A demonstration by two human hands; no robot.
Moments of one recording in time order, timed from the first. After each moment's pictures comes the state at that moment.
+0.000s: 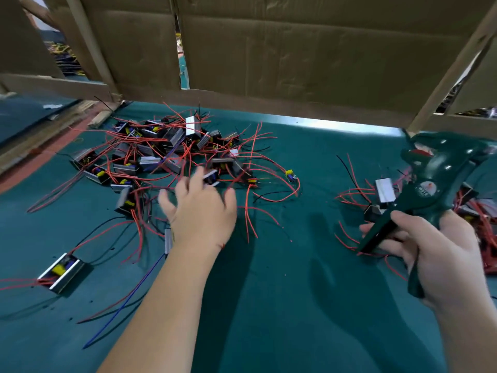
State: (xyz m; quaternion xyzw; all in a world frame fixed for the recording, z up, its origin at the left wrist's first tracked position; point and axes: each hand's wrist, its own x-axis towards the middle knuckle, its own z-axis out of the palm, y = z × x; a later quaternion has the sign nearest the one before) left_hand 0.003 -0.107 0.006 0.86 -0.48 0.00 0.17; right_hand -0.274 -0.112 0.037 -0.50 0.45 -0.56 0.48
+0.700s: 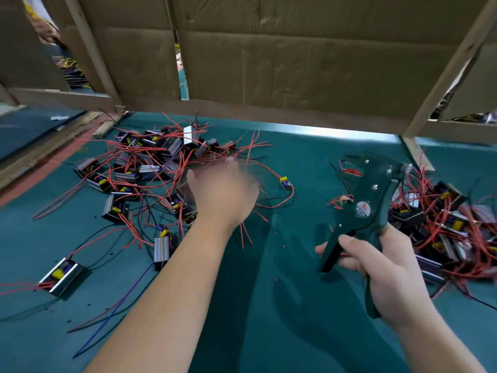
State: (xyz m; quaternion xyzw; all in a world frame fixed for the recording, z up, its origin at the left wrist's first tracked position) left_hand -0.014 -0.156 0.012 0.81 -0.55 -0.01 0.19; right_hand -0.247 -0.095 0.027 -0.53 0.42 -0.51 0.53
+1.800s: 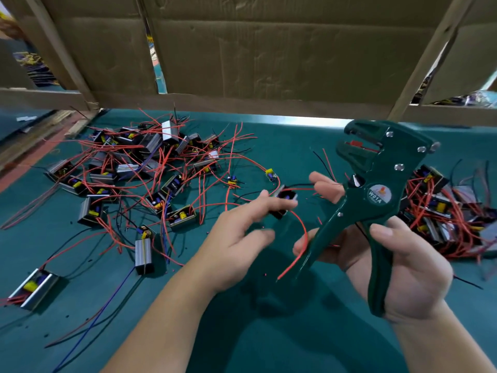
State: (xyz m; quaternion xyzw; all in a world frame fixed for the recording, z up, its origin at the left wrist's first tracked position) left_hand -0.052 -0.075 0.028 0.47 -0.66 -0.38 0.44; right_hand -0.245 -0.087 0.054 -0.44 0.17 -0.51 0.72
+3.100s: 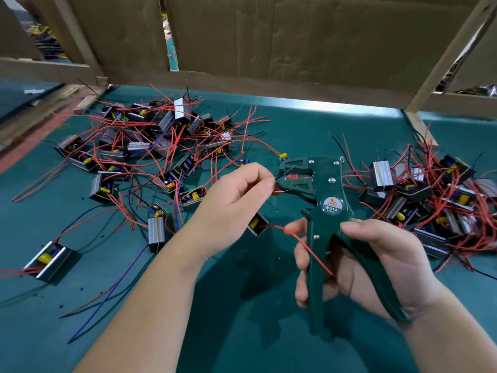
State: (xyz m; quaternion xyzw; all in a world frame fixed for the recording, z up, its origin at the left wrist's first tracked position) left_hand -0.029 -0.080 0.039 0.50 -0.63 -0.36 0.47; right_hand -0.235 -0.082 0.051 -0.39 0.22 -0.21 0.87
